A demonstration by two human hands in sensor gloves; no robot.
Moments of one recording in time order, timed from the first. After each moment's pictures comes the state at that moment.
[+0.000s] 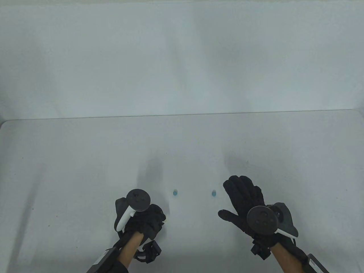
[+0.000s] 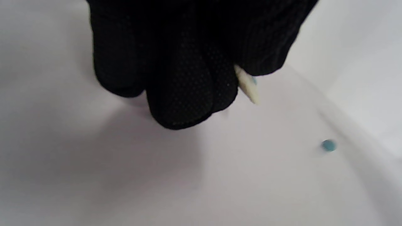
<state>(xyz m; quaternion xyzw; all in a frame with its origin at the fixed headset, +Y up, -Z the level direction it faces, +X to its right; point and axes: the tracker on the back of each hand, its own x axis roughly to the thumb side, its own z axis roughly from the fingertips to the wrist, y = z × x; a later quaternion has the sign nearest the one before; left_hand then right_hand) -0.174 -0.742 -0.352 -0.21 -0.01 0.27 0.94 0.175 -0.657 -0.295 0.24 -0.08 0.95 0.18</state>
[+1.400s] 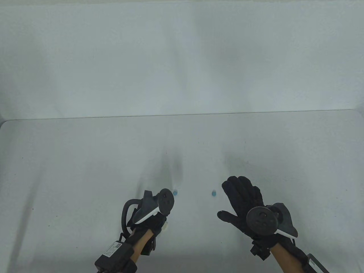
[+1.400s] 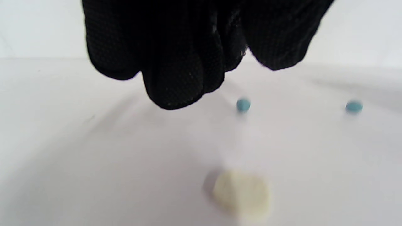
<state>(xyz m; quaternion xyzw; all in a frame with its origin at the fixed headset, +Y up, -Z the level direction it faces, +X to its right) -0.126 -0.696 -0.363 -0.10 -0.10 0.03 0.99 0.172 -0.657 -0.294 0.25 -0.08 0.95 0.18</state>
